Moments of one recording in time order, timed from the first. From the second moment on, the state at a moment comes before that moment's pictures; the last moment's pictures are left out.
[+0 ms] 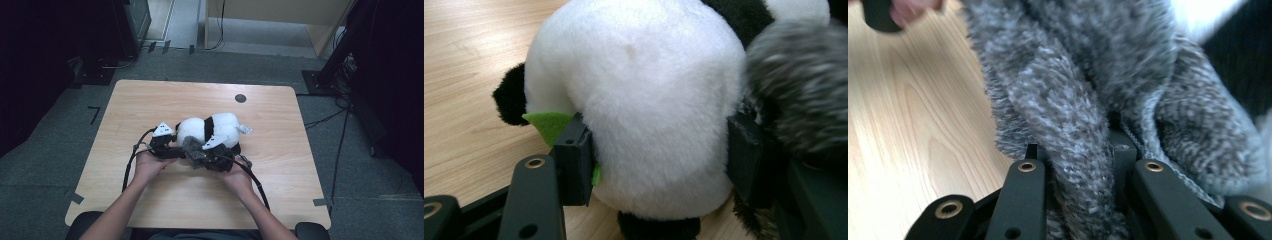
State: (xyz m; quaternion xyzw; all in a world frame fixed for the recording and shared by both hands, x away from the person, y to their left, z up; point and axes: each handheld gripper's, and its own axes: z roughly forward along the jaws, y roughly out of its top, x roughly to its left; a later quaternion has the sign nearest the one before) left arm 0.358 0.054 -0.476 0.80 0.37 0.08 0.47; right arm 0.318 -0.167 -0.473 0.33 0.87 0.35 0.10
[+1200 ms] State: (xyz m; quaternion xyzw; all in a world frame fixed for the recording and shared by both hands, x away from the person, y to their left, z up) left arm 0.358 0.054 -0.476 0.80 0.37 0.08 0.47; right arm 0.326 -0.265 -0.450 0.41 0.85 0.32 0.08
